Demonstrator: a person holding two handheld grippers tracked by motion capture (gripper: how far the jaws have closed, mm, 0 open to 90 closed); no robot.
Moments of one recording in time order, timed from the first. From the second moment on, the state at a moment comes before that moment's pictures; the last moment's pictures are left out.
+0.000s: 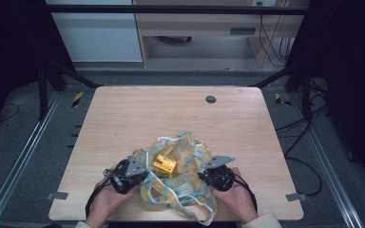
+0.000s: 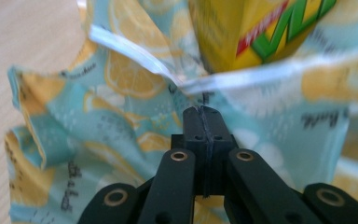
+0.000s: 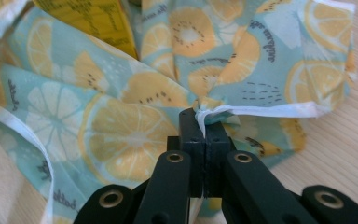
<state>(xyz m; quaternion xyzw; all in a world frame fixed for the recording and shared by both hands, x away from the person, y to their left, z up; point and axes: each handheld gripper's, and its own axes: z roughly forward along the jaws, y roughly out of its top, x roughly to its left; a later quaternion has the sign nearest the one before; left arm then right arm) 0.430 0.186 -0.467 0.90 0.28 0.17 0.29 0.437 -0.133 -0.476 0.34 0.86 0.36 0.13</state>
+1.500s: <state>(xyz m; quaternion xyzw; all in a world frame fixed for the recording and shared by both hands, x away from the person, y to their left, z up) 0.494 0.340 -0.461 0.73 0.50 0.31 0.35 0.487 -0.273 -0.470 0.52 0.70 0.39 0.30</state>
